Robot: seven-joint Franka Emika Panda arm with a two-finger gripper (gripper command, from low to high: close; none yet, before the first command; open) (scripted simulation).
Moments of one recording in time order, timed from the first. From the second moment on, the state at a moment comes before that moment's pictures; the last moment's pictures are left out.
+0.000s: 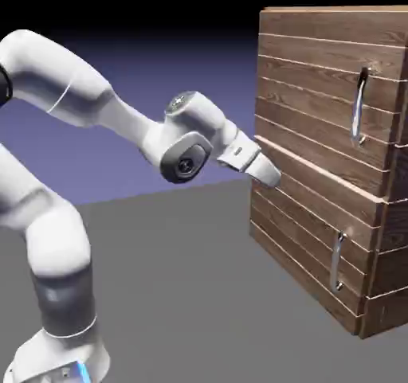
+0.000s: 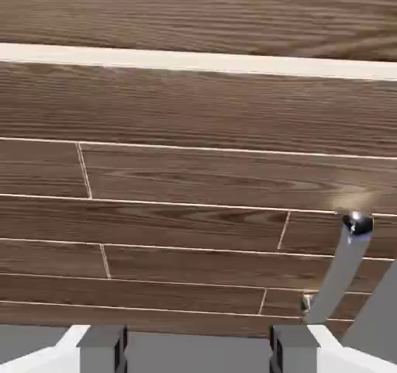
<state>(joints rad) 0.03 -0.57 -0.02 -2.80 -0.05 3.04 0.78</state>
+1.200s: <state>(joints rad) 0.61 -0.70 -0.63 -2.41 -1.62 3.01 1.98</state>
